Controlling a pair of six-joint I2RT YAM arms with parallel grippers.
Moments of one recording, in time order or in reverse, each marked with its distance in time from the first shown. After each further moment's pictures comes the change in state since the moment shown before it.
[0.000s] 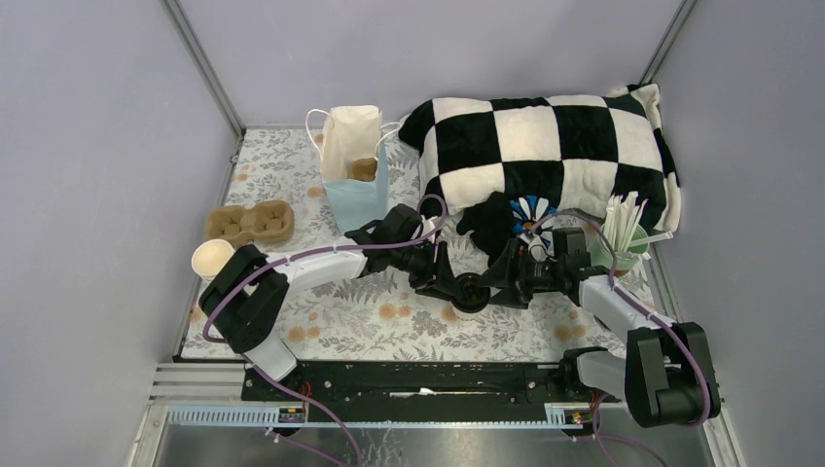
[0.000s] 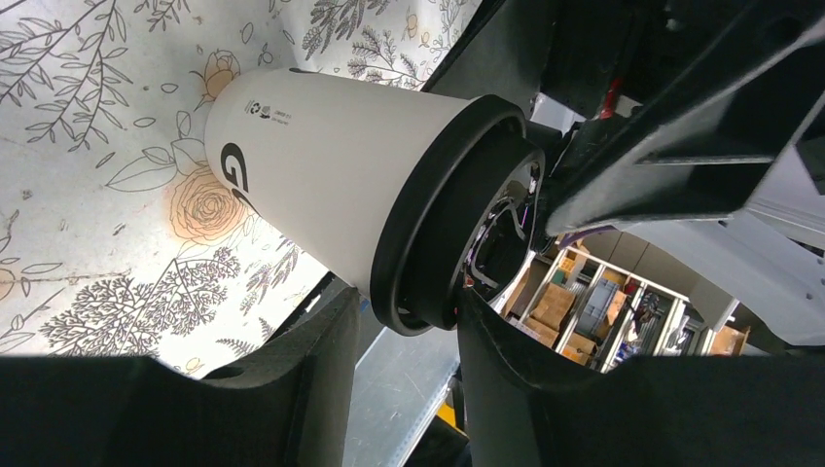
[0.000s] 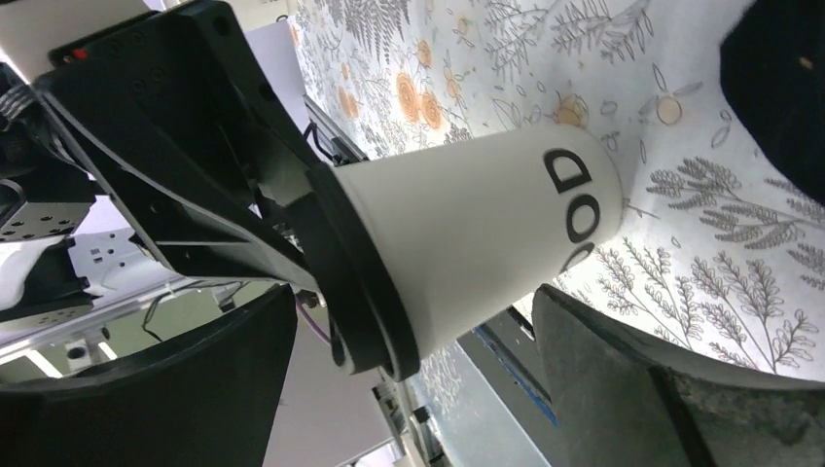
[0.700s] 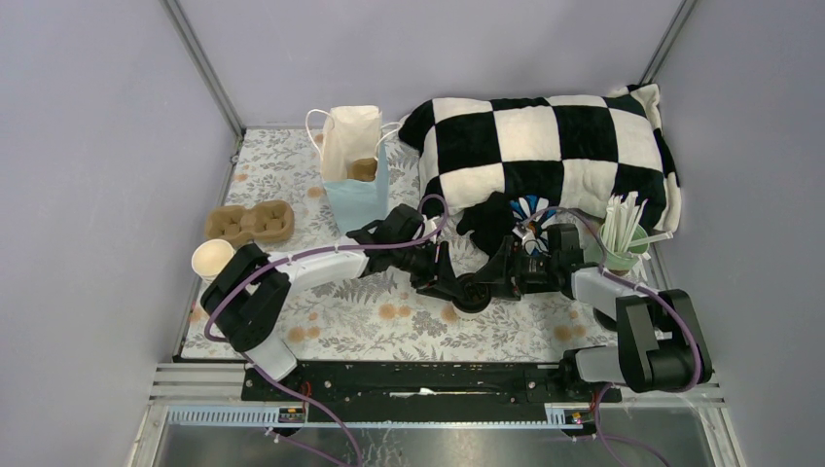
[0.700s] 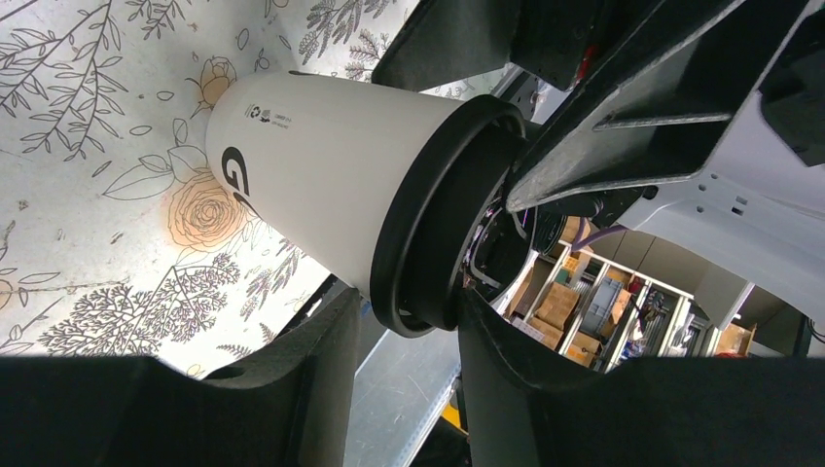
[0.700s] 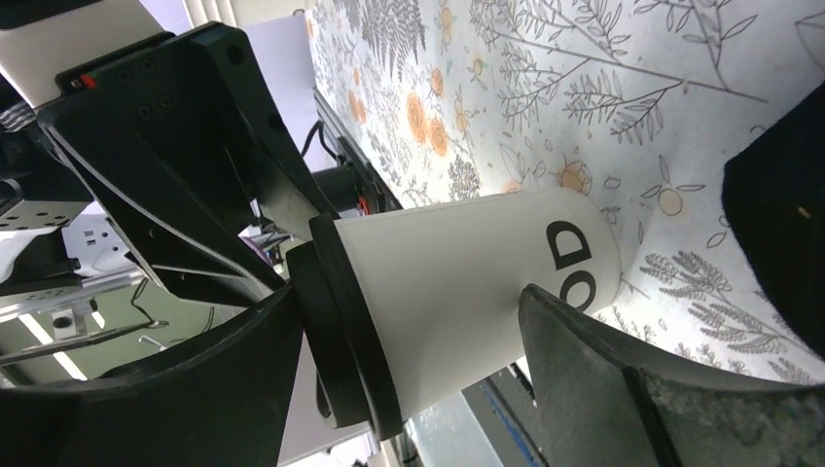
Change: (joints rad) left arm -0.010 0.022 0.024 -0.022 -0.005 0.019; right arm 0.014 0.176 0.034 0.152 -0.049 -0.061
